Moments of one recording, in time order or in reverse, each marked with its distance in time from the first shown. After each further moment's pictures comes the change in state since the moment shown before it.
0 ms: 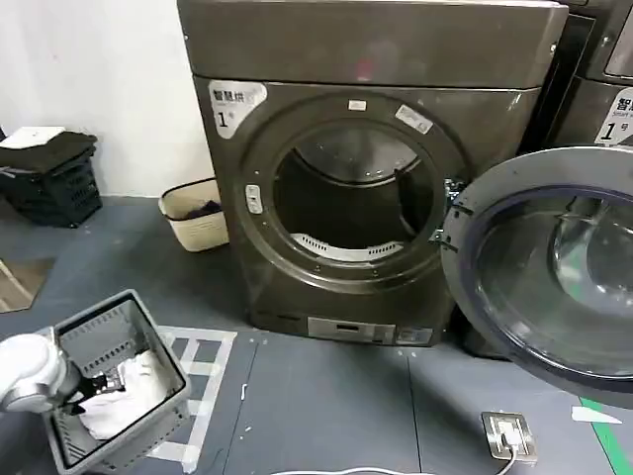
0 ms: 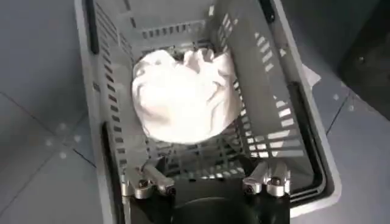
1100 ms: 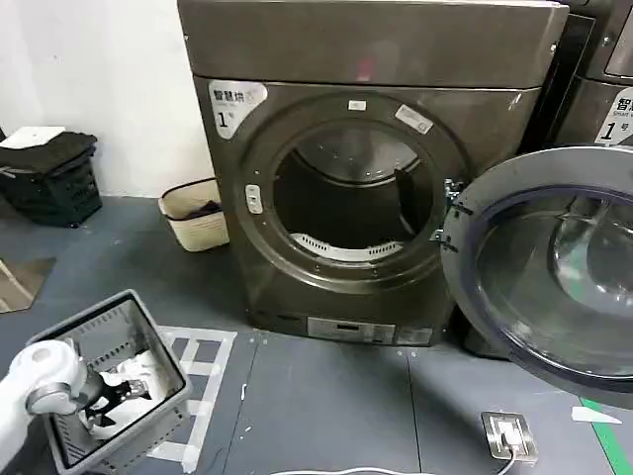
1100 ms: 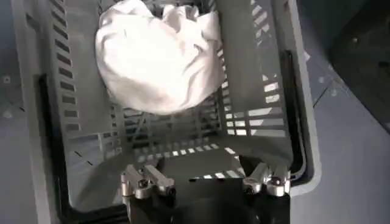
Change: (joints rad) left arm -0.074 -0.112 0.056 0.085 -0.088 0.000 -0.032; right arm 0.003 0.016 -0.019 0.041 -0.036 0.048 -0.021
